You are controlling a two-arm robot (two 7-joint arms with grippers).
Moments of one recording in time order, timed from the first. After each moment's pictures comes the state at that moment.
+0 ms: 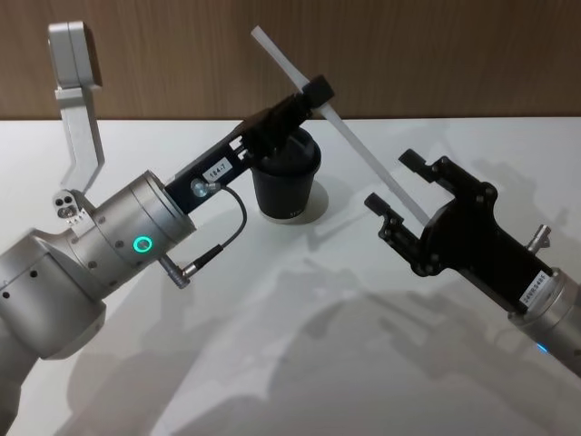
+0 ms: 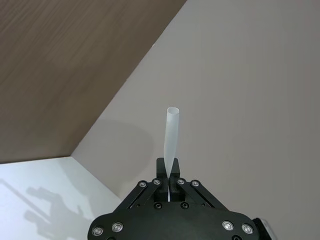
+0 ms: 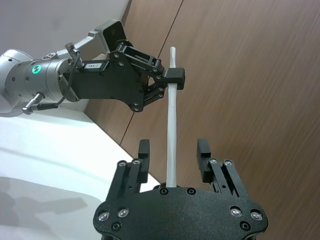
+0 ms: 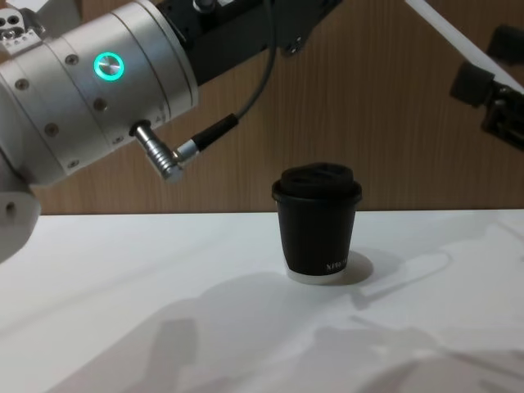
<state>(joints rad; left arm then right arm) -0.33 0.29 0.43 -1.69 -1.21 0.27 -0.58 0.02 0.57 -0.27 -1.71 0.32 -0.63 0.50</state>
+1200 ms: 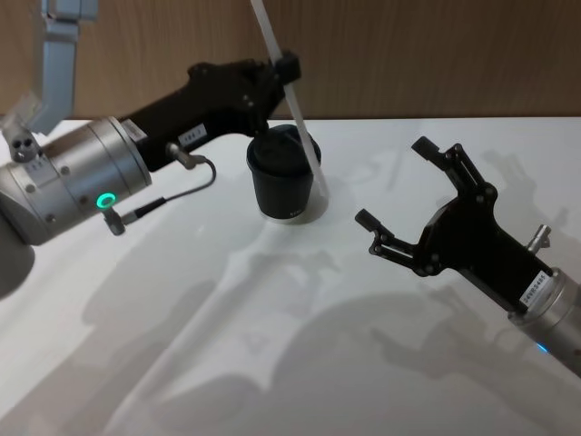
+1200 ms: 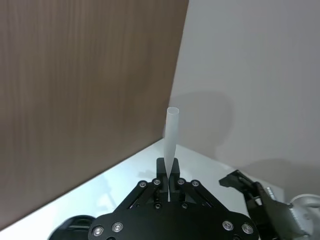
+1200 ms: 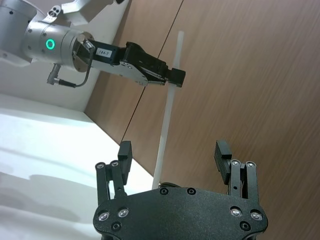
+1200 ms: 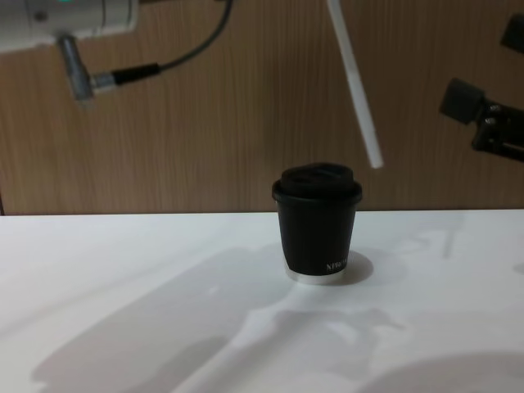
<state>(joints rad) -0.45 0.49 0.48 -1.85 -0.86 0.26 -0.35 0.02 0.57 -0.27 -1.71 0.32 -0.63 0.50</state>
